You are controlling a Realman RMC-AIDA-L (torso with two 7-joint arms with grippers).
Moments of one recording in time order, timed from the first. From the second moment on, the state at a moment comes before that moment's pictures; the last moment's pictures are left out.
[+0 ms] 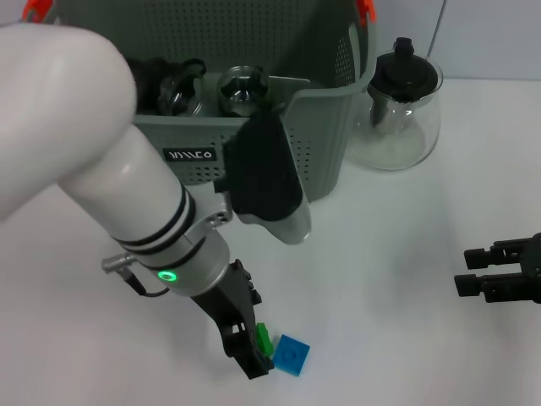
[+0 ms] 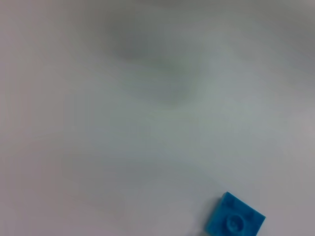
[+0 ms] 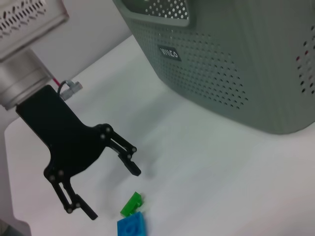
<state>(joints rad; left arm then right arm) -0.59 -2.18 1.68 1.36 2.57 1.57 -2.30 0.49 1.98 -0.70 -0.79 -2.23 -1.73 1.73</state>
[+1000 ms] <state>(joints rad) -0.60 -2.18 1.77 1.26 2.59 1.43 -2.35 0.50 1.98 -0.69 -0.79 -2.23 -1.73 1.72</state>
